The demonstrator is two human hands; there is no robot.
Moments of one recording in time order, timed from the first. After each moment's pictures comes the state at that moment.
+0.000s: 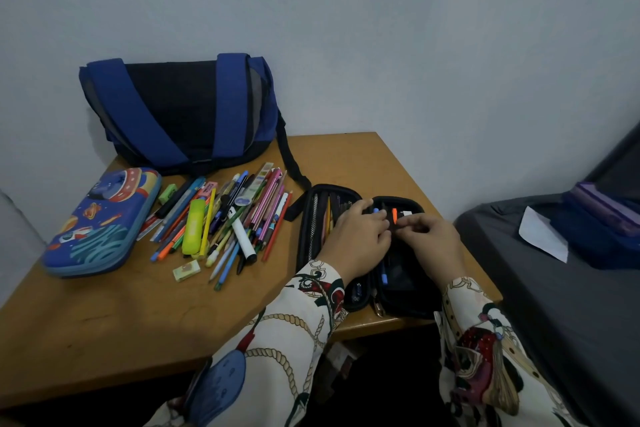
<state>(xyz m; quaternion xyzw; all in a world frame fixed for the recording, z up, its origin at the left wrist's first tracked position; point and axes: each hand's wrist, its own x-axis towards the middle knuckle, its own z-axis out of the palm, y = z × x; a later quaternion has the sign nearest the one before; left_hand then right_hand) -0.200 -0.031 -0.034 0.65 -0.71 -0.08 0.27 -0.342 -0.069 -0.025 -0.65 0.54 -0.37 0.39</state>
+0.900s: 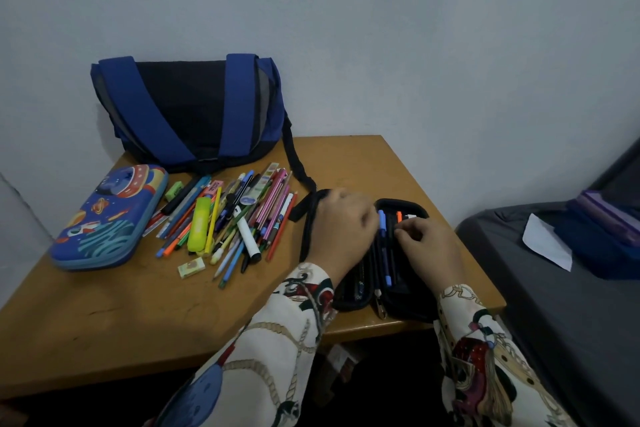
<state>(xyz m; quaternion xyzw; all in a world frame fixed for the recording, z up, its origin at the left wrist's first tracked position) -0.189 -0.011 -0.016 0.66 -0.61 0.02 0.44 -0.335 -0.072 -0.033 -0.76 0.54 -0.30 0.19</state>
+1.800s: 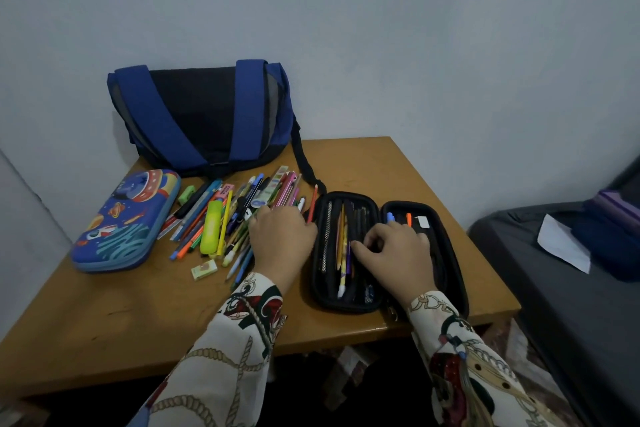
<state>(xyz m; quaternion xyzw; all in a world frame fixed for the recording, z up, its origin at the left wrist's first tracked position) -0.127 0.031 -0.004 0.87 -0.45 0.00 0.23 -0.289 -0.037 -0.033 -0.83 0.48 -0.25 0.14</state>
